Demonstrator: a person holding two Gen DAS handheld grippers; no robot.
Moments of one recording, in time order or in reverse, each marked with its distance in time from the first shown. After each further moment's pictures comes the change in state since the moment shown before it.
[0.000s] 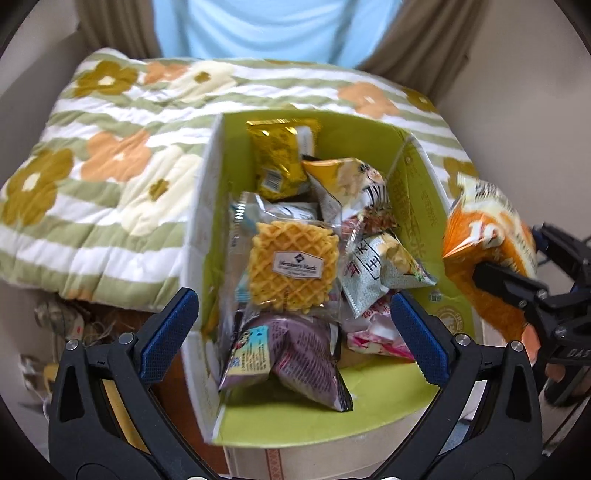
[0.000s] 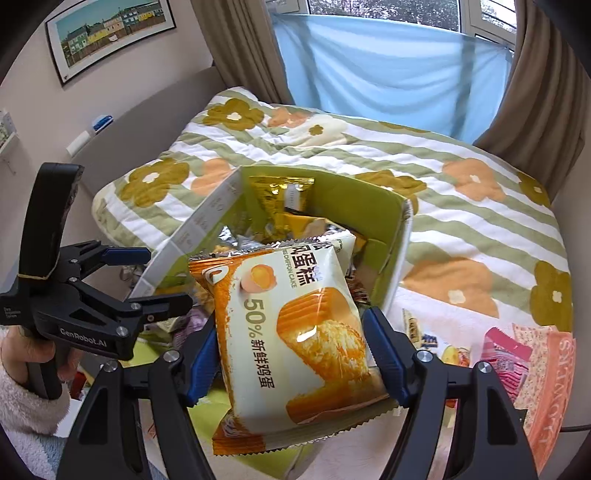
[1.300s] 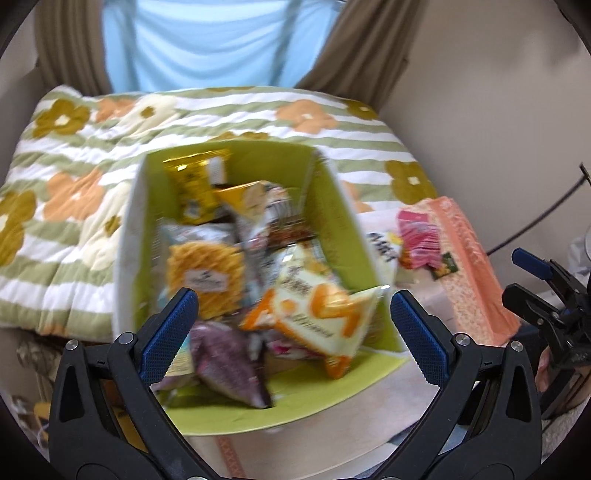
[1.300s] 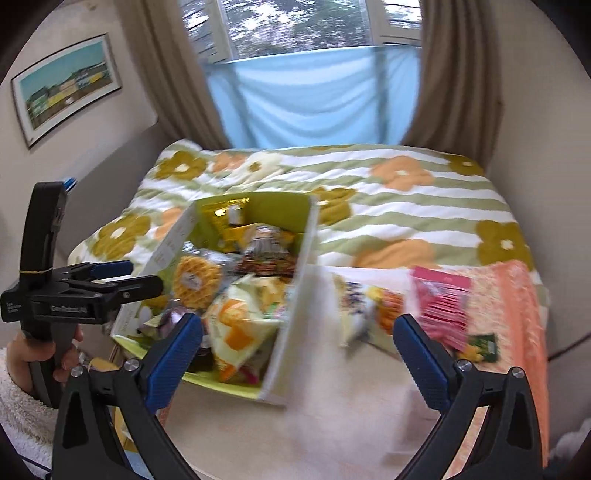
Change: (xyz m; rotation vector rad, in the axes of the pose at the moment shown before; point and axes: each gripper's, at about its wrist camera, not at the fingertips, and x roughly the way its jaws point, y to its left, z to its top) left arm -0.030 -0.074 -0.005 0.146 -0.070 -0.180; right arm -0.097 -0.032 -0.075 0.236 -0.170 -0.183
